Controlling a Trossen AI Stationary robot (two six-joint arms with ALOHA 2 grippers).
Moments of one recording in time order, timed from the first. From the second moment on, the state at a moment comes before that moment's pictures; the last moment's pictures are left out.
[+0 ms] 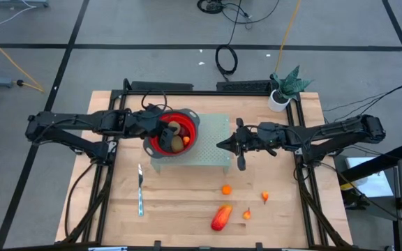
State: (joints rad) left arm 0.01 1.15 1.10 -0.65 -0.34 -0.78; right arm 0.07 1.20 0.84 0.13 0.05 0.11
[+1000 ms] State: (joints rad) left arm -0.01 0.91 1.10 -0.61 -0.38 -0.77; right arm 0.07 1.20 0.84 0.13 0.05 0.11
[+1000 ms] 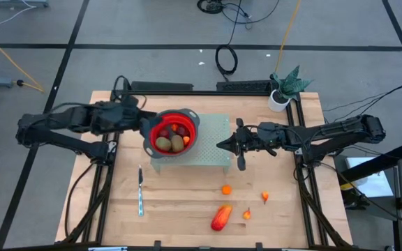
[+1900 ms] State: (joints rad) left arm -0.14 0.71 1.10 -0.74 -0.44 -0.31; right arm 0.24 1.20 0.84 0.13 0.05 -0.12
